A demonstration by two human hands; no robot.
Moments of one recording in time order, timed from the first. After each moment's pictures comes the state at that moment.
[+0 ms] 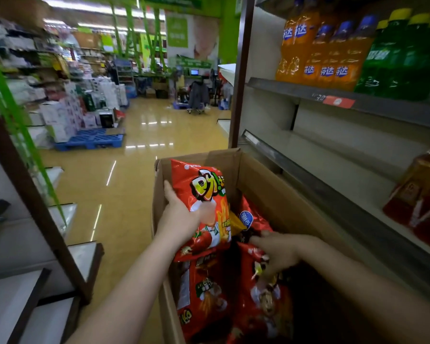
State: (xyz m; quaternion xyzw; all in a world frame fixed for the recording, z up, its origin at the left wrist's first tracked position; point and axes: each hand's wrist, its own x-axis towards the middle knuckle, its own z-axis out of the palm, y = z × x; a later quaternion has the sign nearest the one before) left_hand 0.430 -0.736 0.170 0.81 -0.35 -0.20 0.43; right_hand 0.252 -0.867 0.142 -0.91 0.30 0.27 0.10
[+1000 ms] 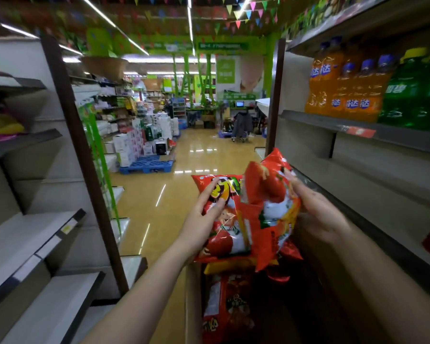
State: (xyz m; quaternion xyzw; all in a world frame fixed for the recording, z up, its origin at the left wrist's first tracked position) left_hand 0.400 -0.695 0.209 0.64 -0.43 -0.18 0.60; right_hand 0.243 -0.855 0.230 -0.60 0.25 -0.31 0.69
